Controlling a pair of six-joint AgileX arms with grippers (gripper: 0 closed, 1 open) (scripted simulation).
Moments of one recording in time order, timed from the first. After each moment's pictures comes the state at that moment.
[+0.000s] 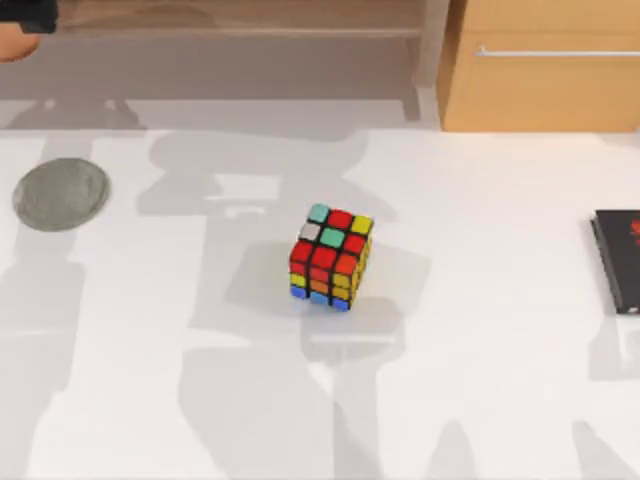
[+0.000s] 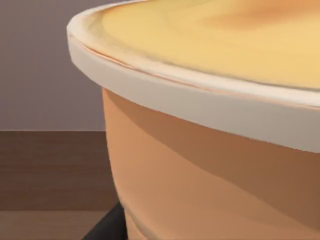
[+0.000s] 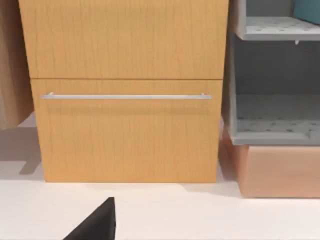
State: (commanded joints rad) left arm 0.07 1.78 0.97 0.81 0.11 0.01; right arm 0.00 0.00 0.00 0.00 0.00 0.00
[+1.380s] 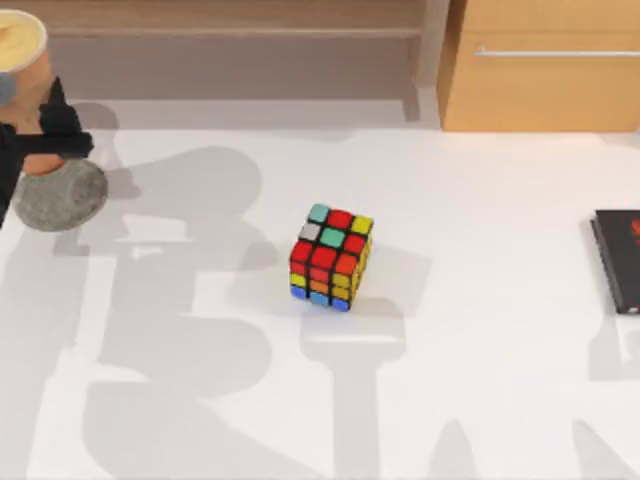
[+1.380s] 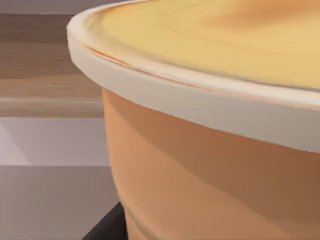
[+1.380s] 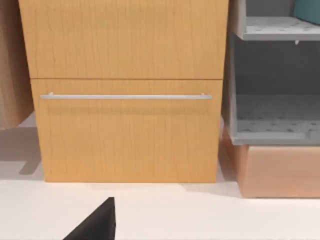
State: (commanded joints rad) left arm 0.04 1.99 0.66 1.29 0.08 0.01; right arm 0.00 0.00 0.00 0.00 0.00 0.00
